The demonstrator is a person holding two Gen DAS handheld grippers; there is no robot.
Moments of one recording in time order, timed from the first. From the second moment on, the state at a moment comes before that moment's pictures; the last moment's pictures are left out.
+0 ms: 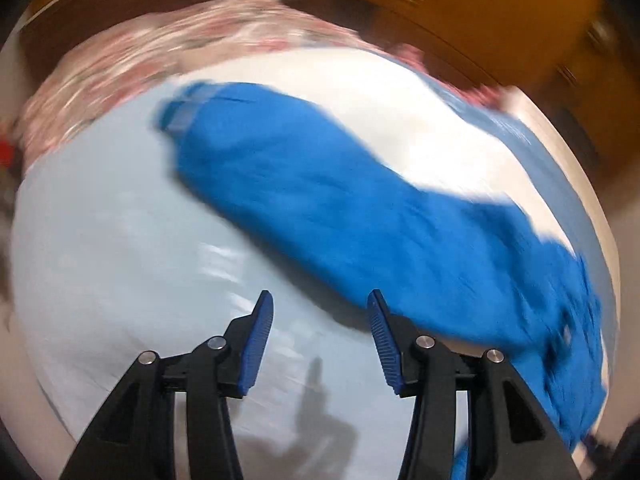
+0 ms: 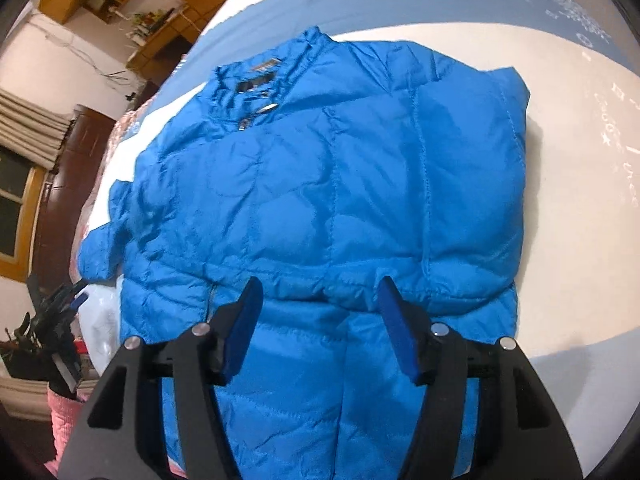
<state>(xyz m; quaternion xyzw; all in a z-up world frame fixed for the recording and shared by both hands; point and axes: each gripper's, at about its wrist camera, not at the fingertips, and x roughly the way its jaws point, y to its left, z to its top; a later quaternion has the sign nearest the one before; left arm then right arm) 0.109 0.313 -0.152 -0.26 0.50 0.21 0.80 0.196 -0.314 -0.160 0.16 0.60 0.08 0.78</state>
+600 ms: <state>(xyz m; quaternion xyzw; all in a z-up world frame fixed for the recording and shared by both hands) 0.152 0.403 -0.190 -0.32 0.47 0.23 0.79 0.202 -0.306 -0.171 0.16 0.61 0.03 0.78</state>
